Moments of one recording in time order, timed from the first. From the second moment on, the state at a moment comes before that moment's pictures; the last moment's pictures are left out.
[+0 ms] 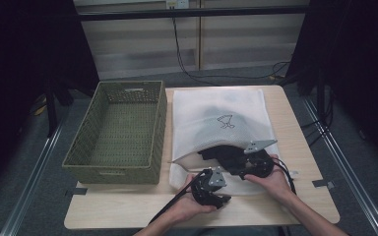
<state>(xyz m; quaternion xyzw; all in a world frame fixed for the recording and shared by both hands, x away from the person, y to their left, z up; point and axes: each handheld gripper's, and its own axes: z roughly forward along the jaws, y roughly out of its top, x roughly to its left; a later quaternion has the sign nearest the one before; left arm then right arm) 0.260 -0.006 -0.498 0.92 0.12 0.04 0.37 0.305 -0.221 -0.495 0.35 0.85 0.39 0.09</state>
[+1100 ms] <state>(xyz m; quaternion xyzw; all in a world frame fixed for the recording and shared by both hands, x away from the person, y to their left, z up) 0.269 -0.005 -0.497 0.92 0.13 0.05 0.38 0.346 -0.201 -0.498 0.39 0.83 0.39 0.11</state>
